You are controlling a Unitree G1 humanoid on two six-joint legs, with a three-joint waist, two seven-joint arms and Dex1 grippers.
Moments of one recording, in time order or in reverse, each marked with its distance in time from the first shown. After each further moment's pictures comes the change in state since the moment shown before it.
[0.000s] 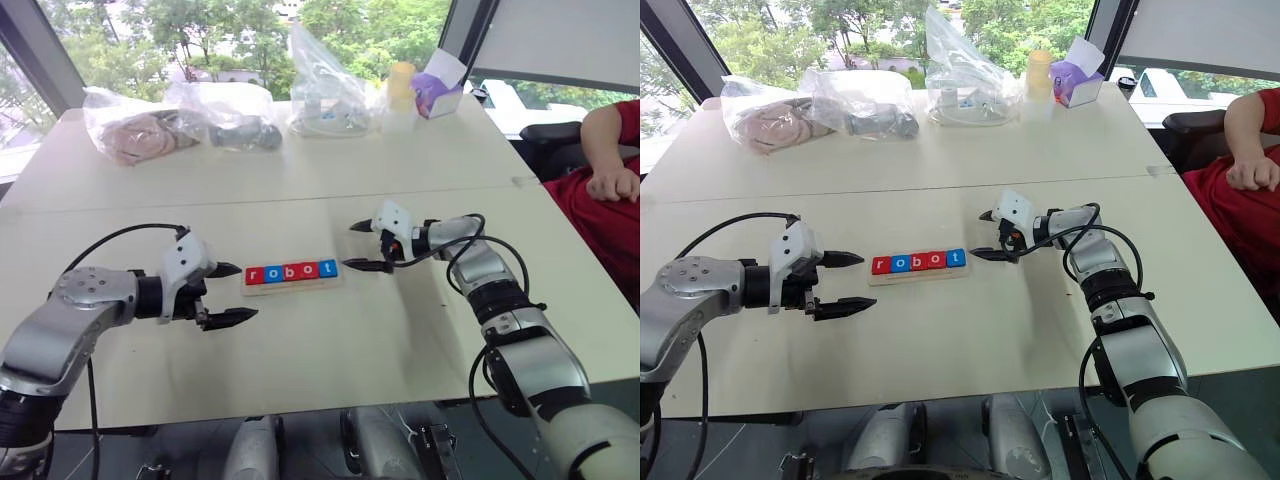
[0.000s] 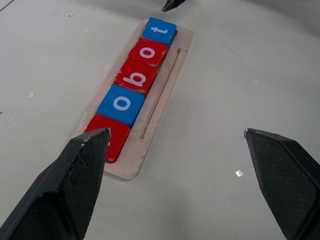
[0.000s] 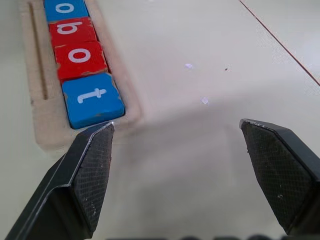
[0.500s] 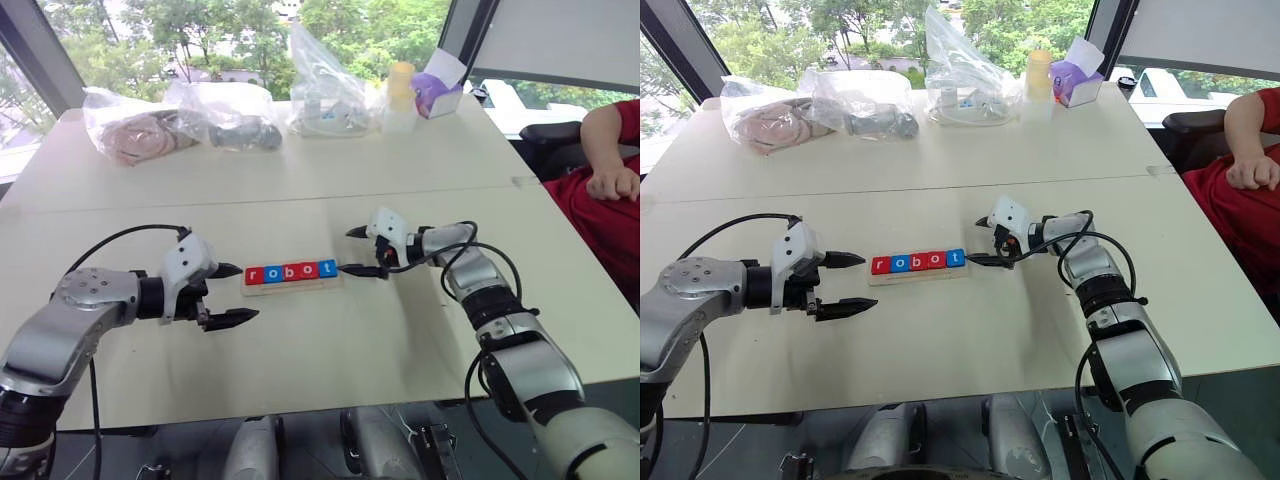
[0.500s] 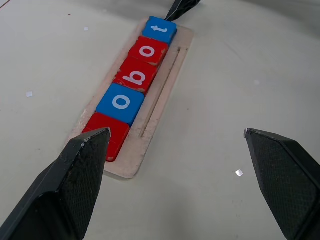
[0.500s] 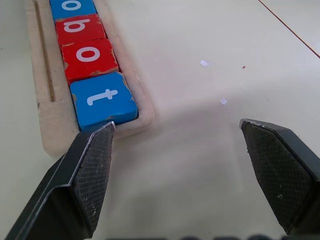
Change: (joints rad) left arm 0.000 -0.004 -0.004 0.000 0.006 0.000 0.002; right arm 0.022 0.032 0.007 0.002 -0.003 -0.003 -0.011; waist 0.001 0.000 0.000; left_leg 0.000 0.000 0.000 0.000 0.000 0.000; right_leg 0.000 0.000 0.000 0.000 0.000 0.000
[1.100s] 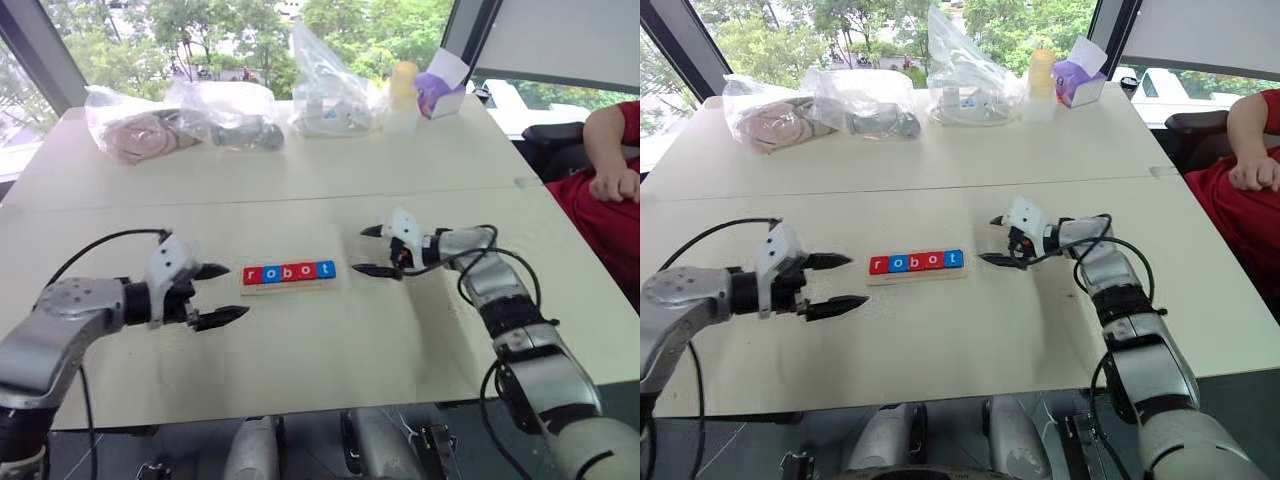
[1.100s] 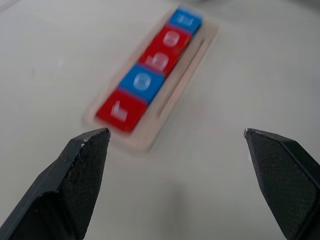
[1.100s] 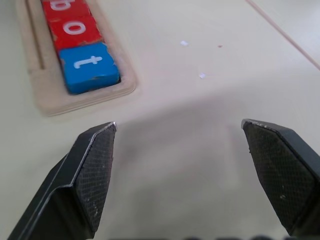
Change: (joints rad) left arm 0.171 0.016 0.156 -0.008 -0.033 0.020 0.041; right arm 0.180 -0.129 -0.071 -0.309 0.059 0.152 -0.018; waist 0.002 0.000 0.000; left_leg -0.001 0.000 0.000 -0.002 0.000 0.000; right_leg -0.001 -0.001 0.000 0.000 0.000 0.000
